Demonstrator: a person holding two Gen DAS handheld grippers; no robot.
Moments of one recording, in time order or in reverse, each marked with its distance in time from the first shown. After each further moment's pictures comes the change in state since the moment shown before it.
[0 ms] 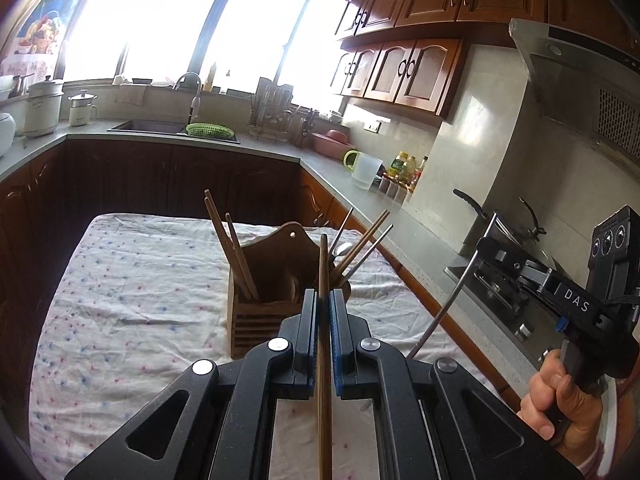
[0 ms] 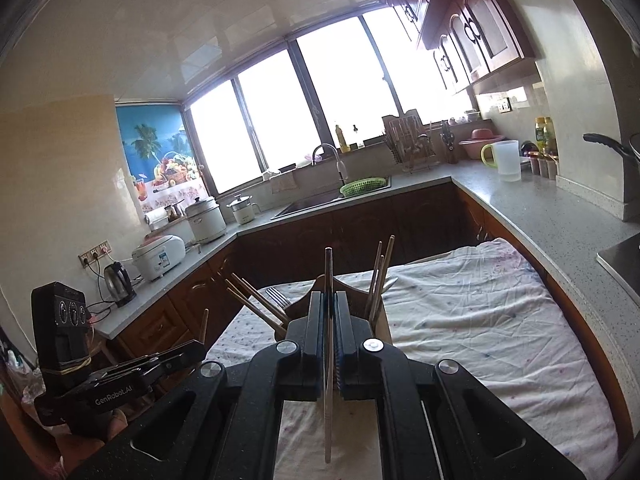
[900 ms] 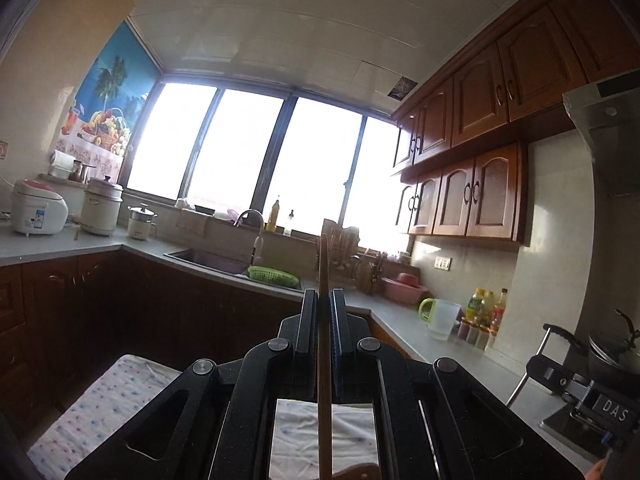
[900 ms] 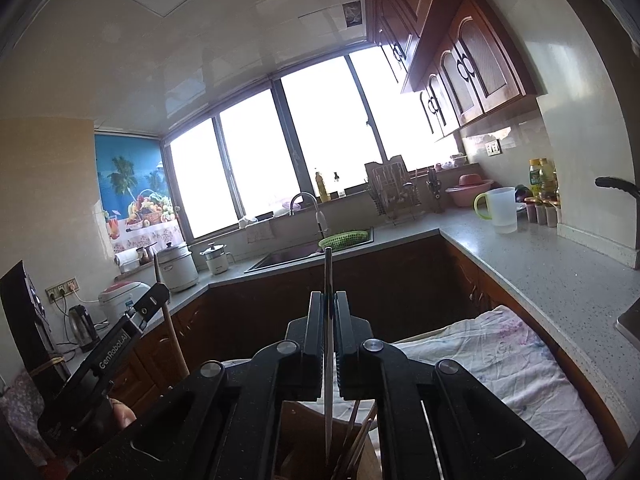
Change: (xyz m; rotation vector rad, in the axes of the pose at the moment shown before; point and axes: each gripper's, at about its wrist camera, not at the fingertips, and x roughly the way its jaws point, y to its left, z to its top) left arm 0.111 -0.008 0.033 0.024 -0.558 0.272; right arm 0.100 -0.021 0.055 -0.007 -0.174 -0.084
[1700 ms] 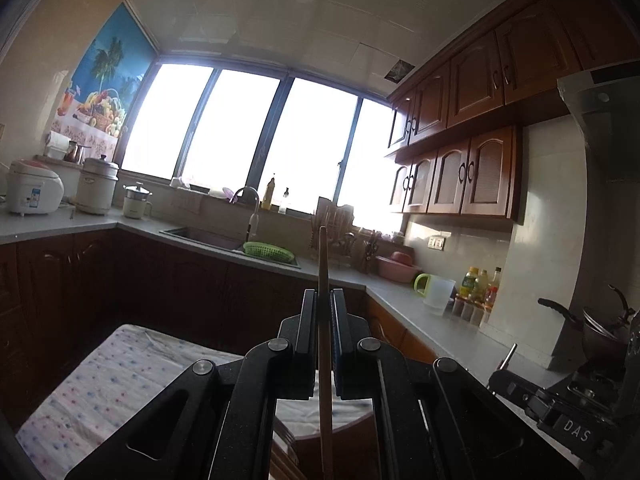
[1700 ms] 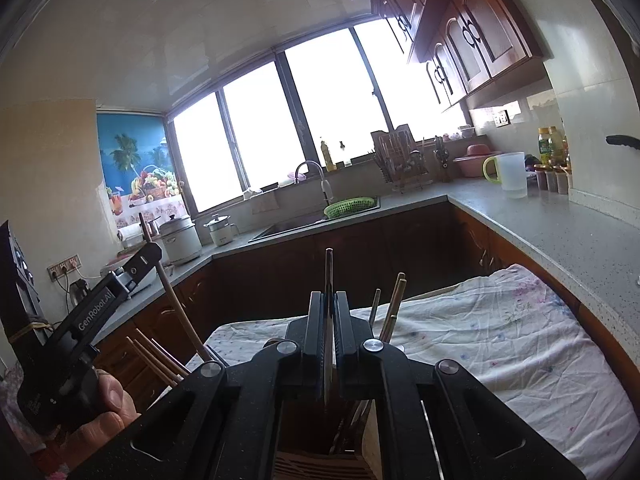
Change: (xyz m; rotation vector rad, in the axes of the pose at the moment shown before) left arm -0.010 0.024 -0.032 -0.022 0.097 -0.039; right arm 0.020 0.001 -0.056 -0.010 0.103 0.028
